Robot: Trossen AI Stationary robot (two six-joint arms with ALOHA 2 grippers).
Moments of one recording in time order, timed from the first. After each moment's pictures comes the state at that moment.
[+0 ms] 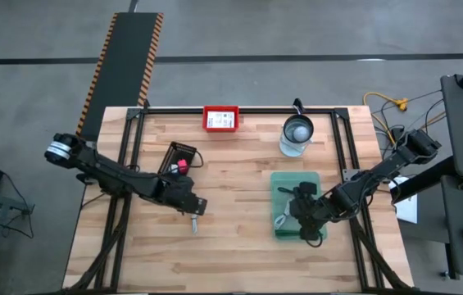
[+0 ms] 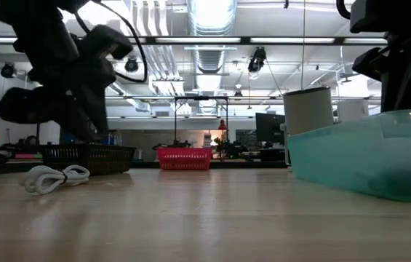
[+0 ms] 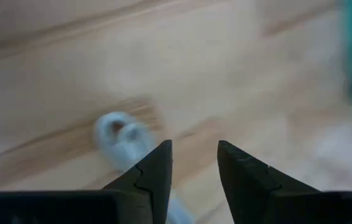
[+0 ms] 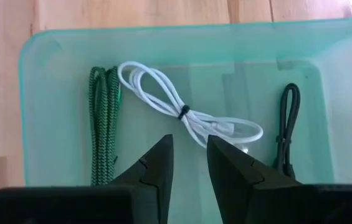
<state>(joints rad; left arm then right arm) -0.32 1.36 0.73 -0.38 -0.17 -1.52 0.57 1.34 0.83 -0.73 0.28 0.61</state>
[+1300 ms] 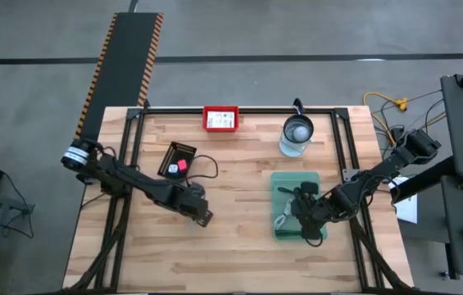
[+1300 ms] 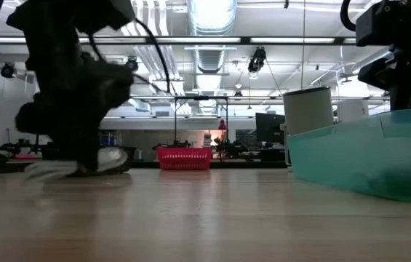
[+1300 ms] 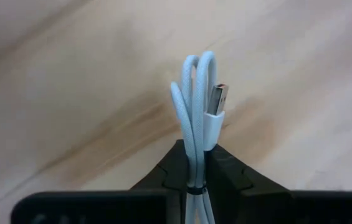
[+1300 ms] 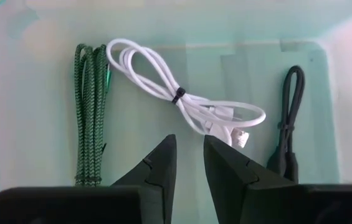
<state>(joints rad) -0.32 1.58 0.85 -0.48 -0.11 -1.28 0.57 1.34 0.78 -0.72 0.27 0.62</state>
